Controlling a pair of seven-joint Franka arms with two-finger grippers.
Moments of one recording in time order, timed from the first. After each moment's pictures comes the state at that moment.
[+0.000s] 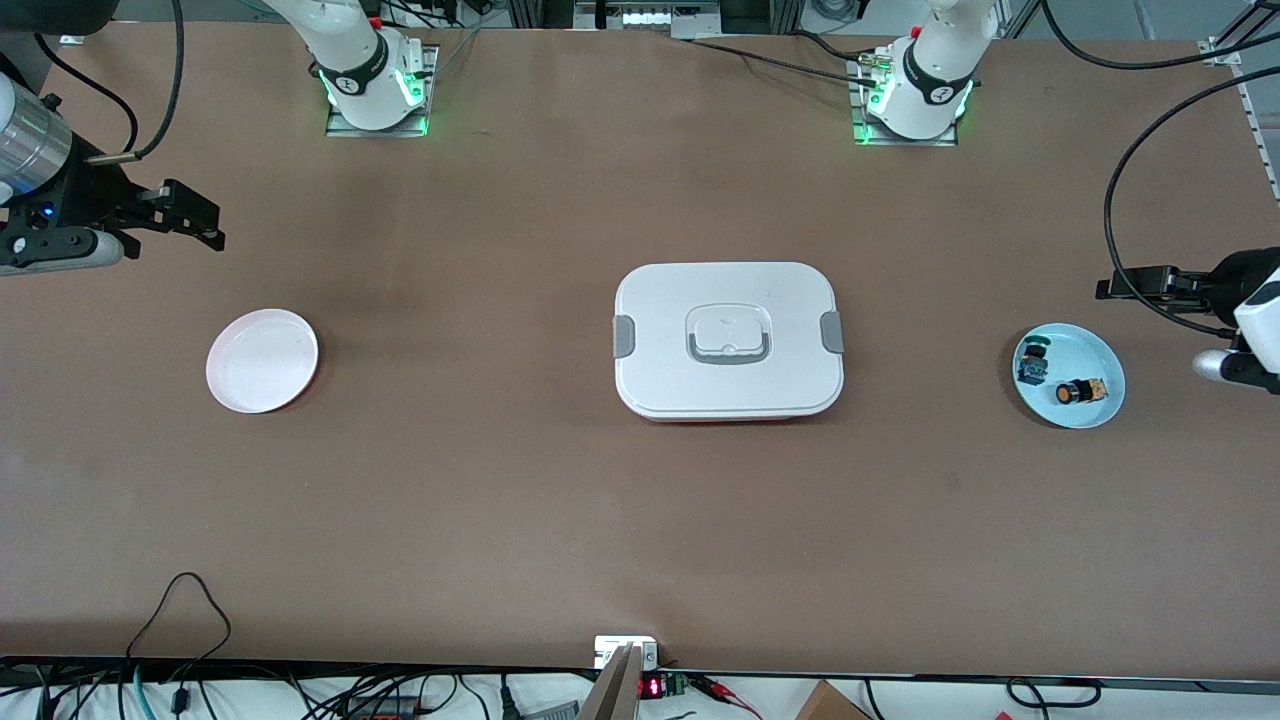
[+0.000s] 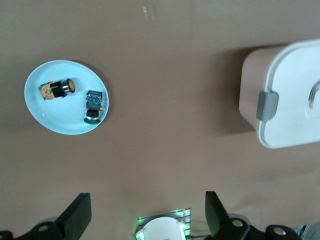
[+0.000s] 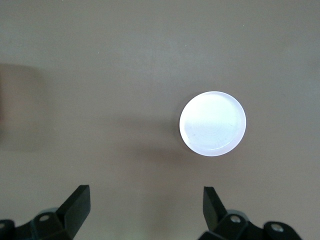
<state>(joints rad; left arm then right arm) 0.37 0.37 -0.31 -1.26 -0.02 1.30 0.07 0.03 -0.02 0.02 -1.69 0.02 1.64 -0.05</state>
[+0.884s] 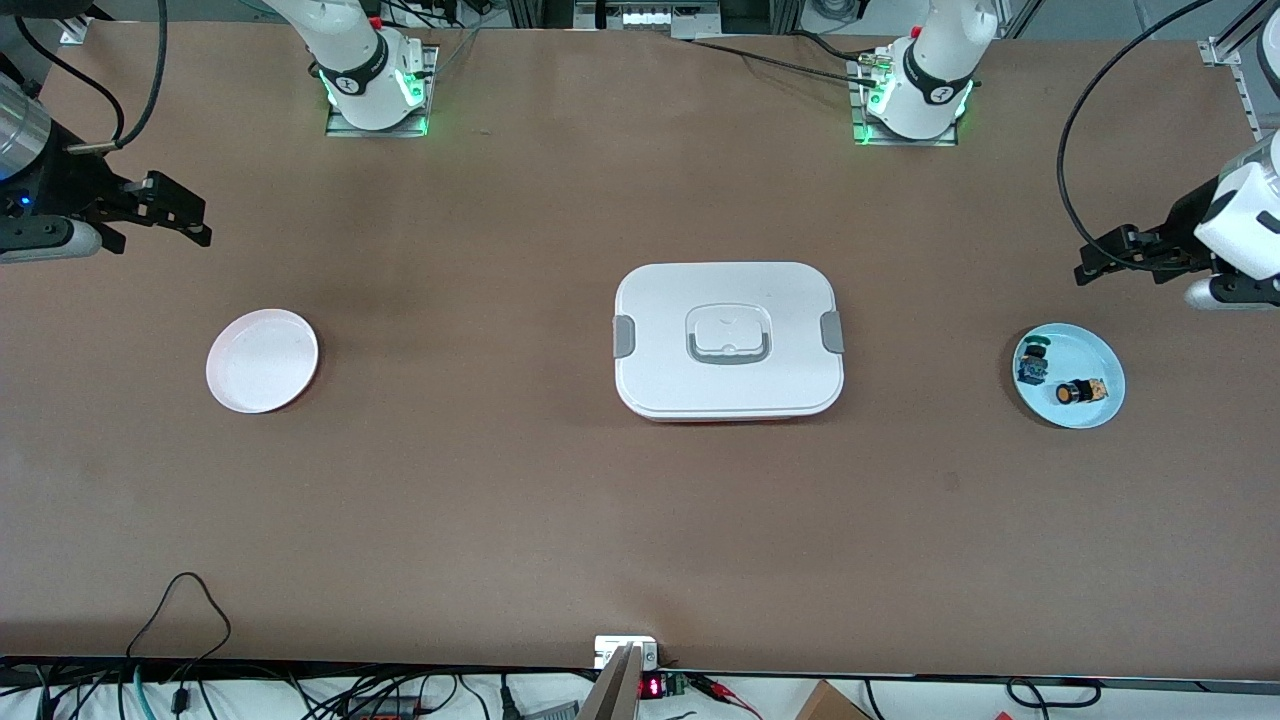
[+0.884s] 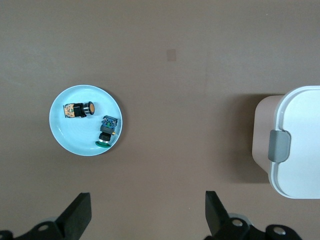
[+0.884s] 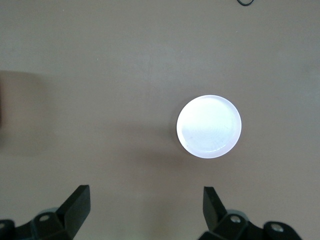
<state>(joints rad) -0.04 -0.02 0.10 -1.80 -0.05 1.73 0.02 0.03 -0.04 0.01 -1.67 0.02 1.64 -0.05</state>
